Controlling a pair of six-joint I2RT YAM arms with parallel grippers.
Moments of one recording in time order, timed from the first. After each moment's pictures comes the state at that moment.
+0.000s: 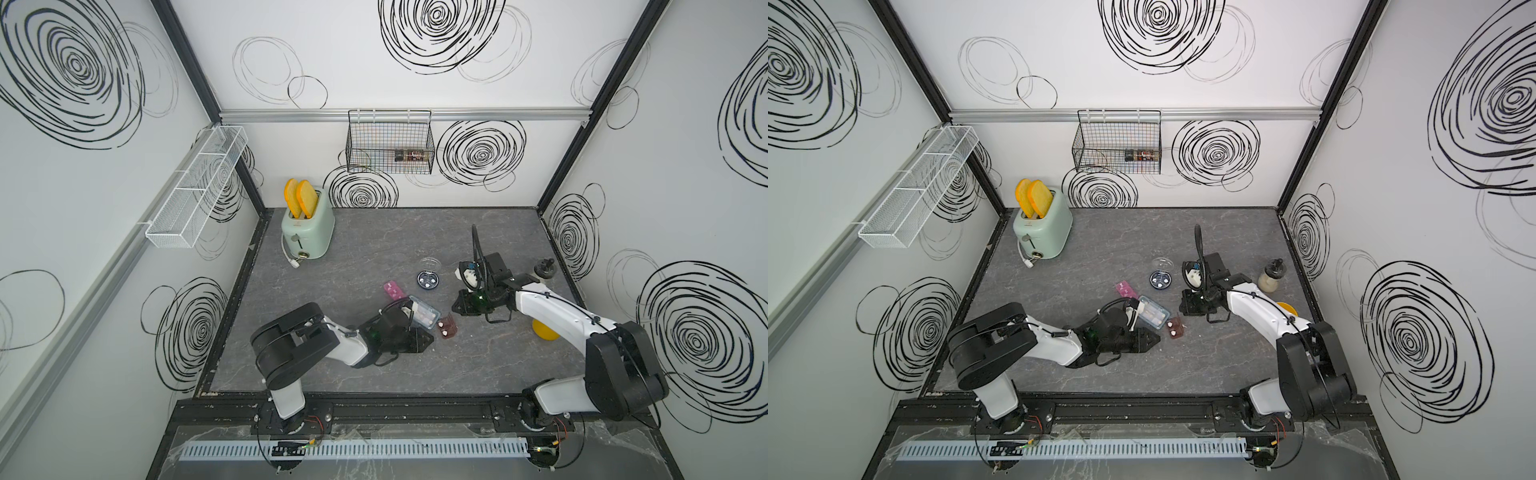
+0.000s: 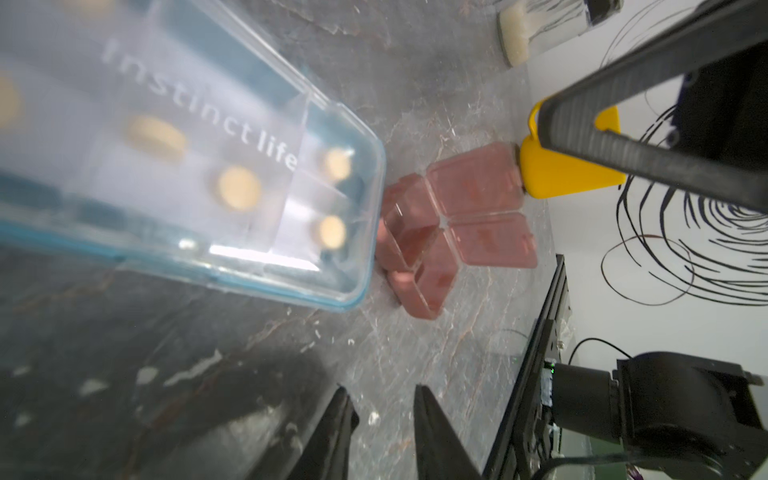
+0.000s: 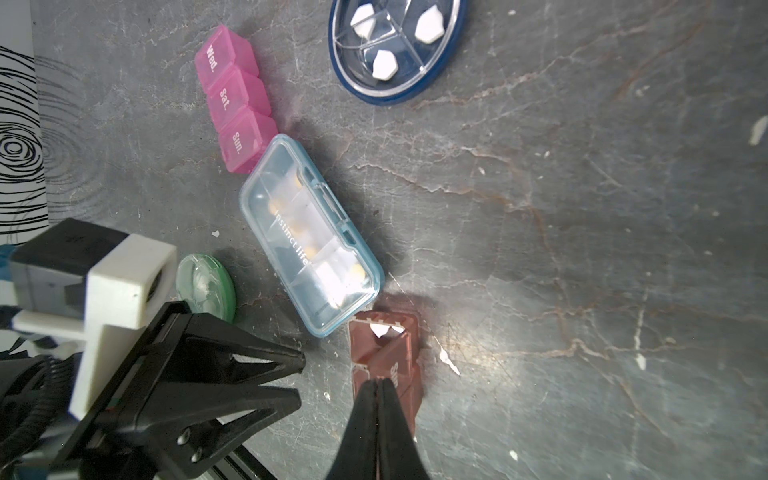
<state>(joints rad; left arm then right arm) -0.92 1.79 0.57 0.62 0.27 -0.97 0.38 1.41 0.85 -0.59 -0.42 0.26</state>
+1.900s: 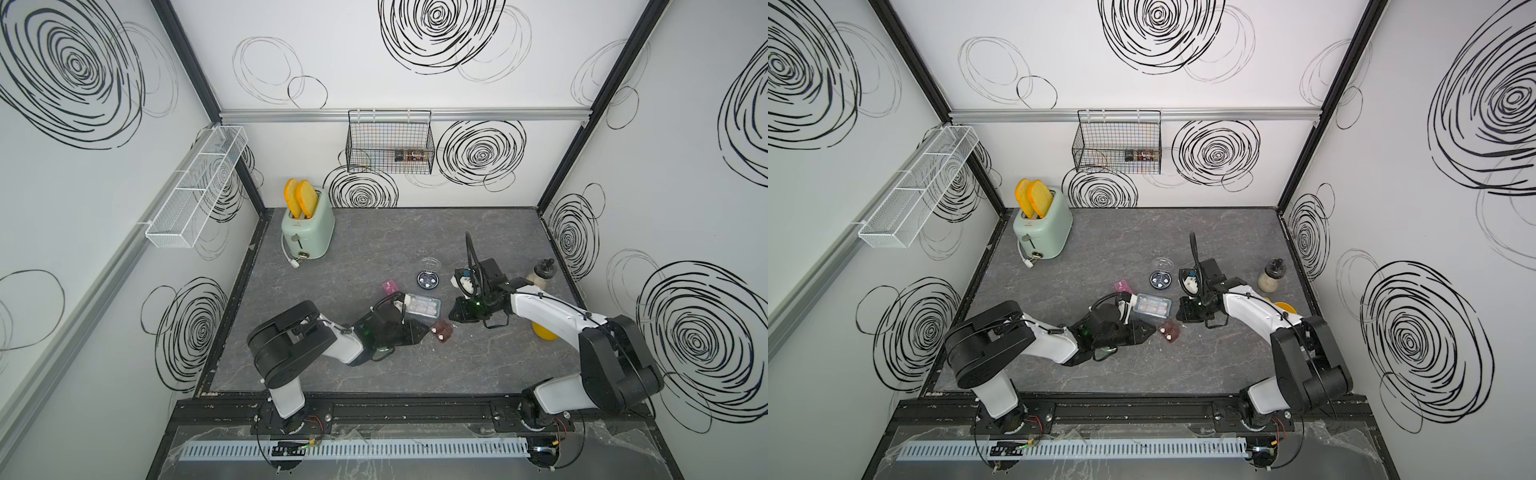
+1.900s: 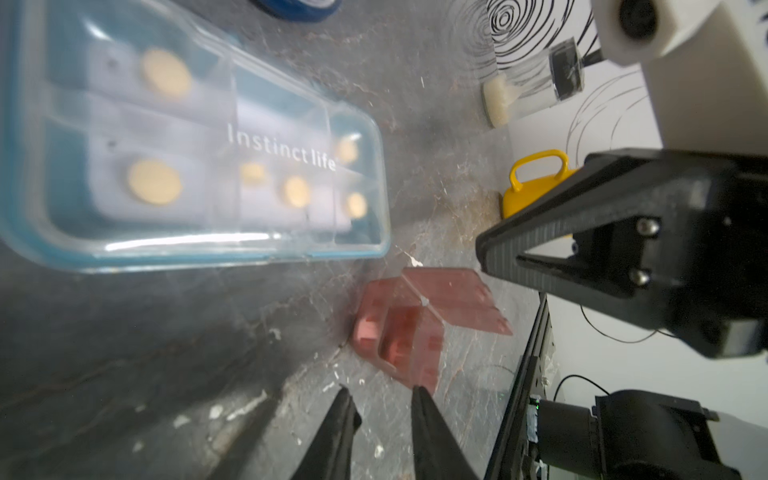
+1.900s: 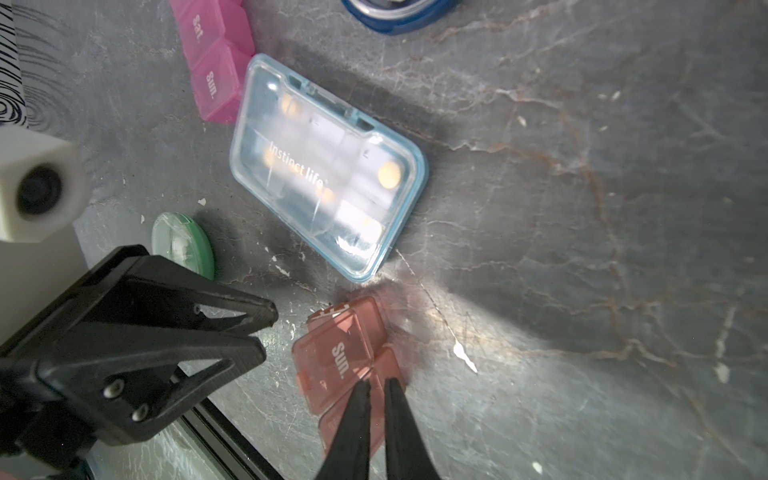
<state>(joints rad) -0.89 1.74 0.52 0.71 0.26 -0.99 0.41 1.43 0.80 -0.58 -0.45 0.23</state>
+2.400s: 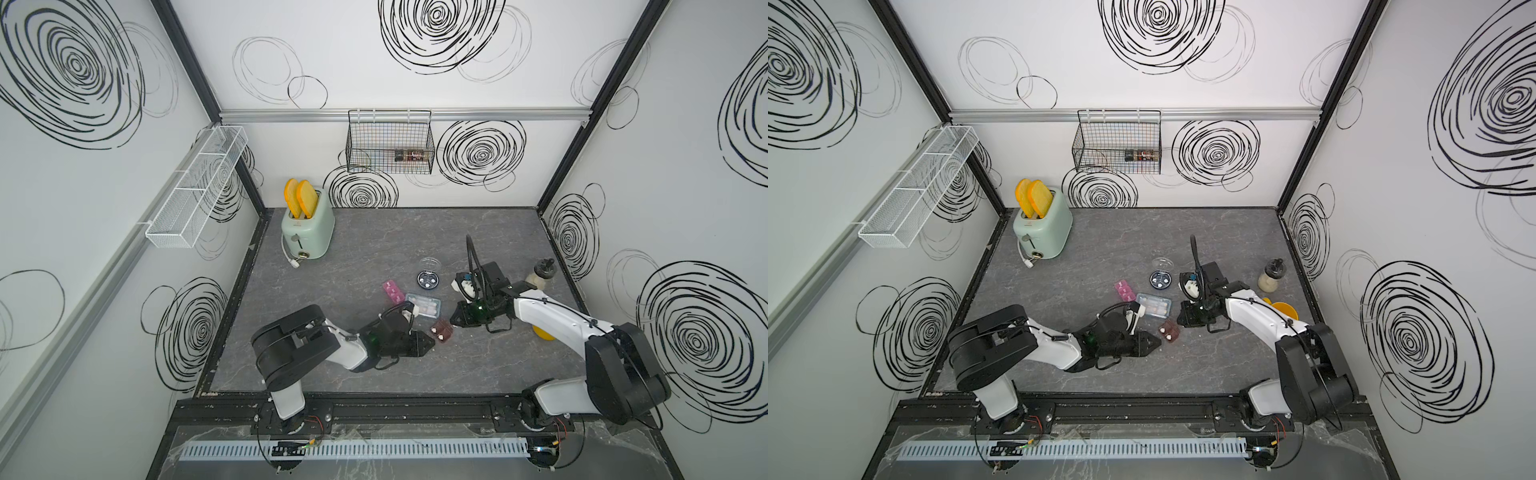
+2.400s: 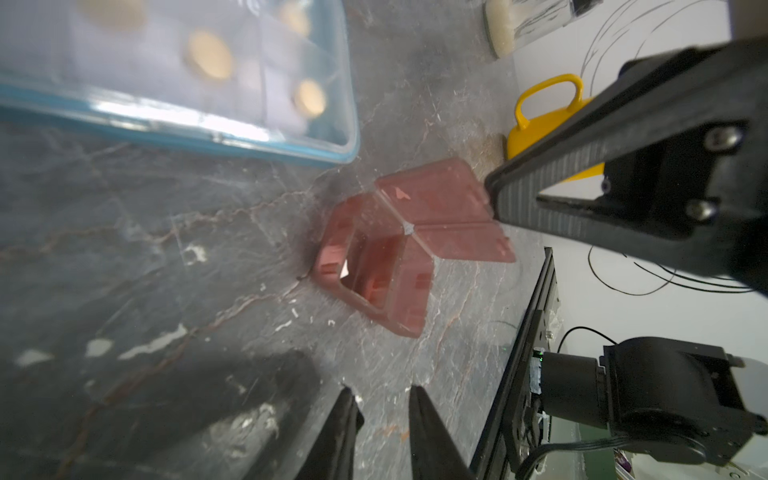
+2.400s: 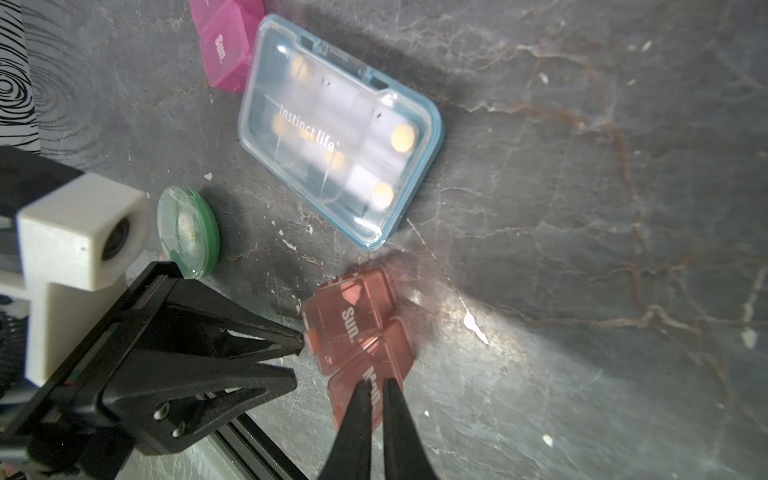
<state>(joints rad) -0.96 1.76 0.54 0.67 0.26 -0.99 0.42 1.39 0.77 -0.60 -0.47 0.22</state>
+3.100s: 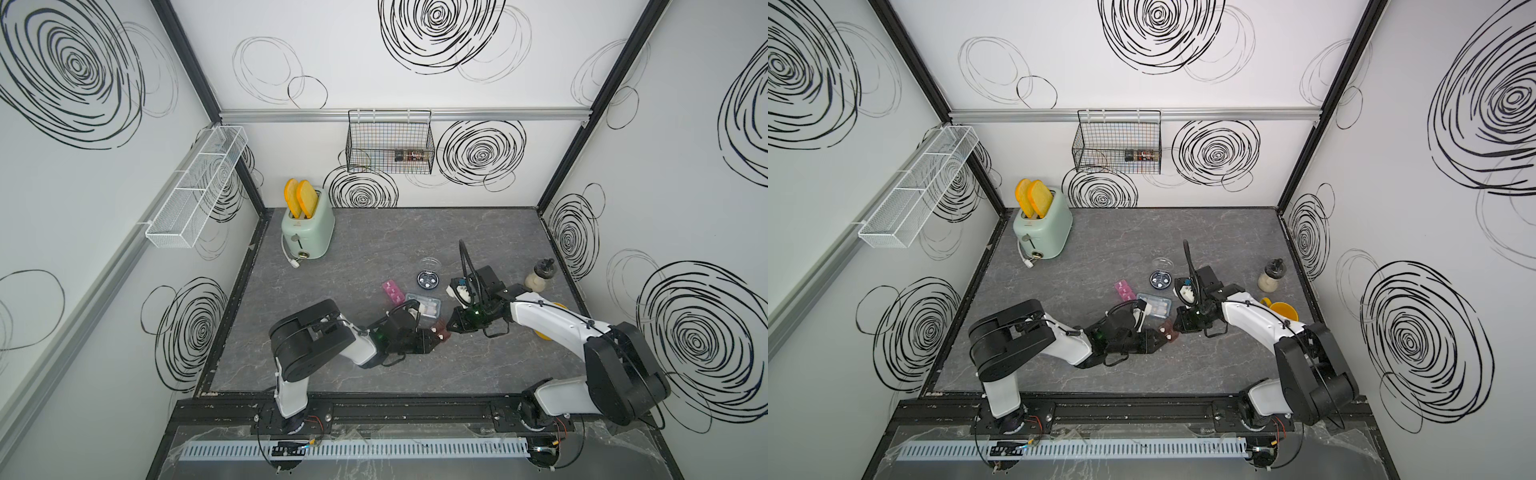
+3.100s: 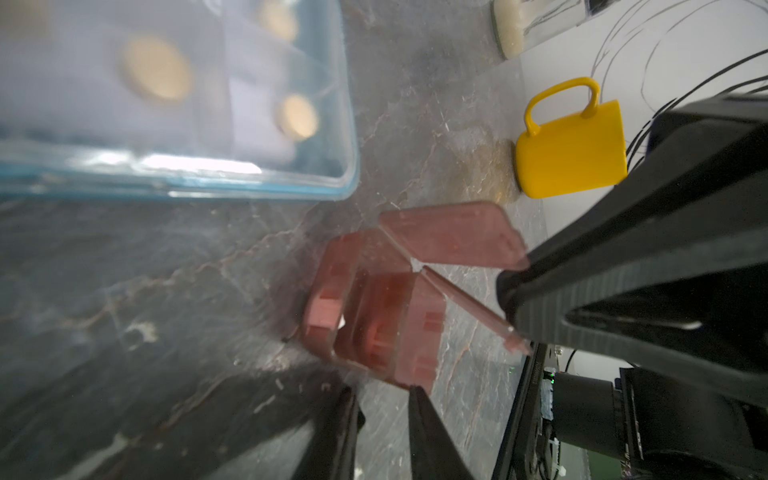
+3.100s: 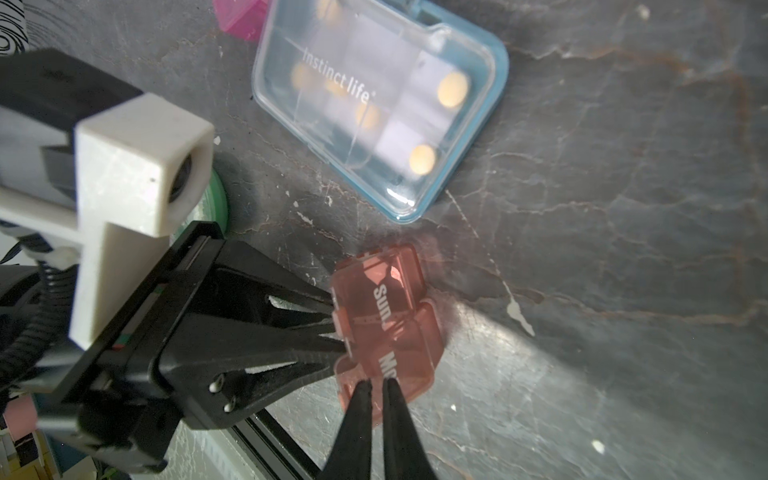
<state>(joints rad) -0.96 1.87 0.61 0.70 0.26 -0.99 0.47 1.39 0.75 -0.60 -0.49 0.22</state>
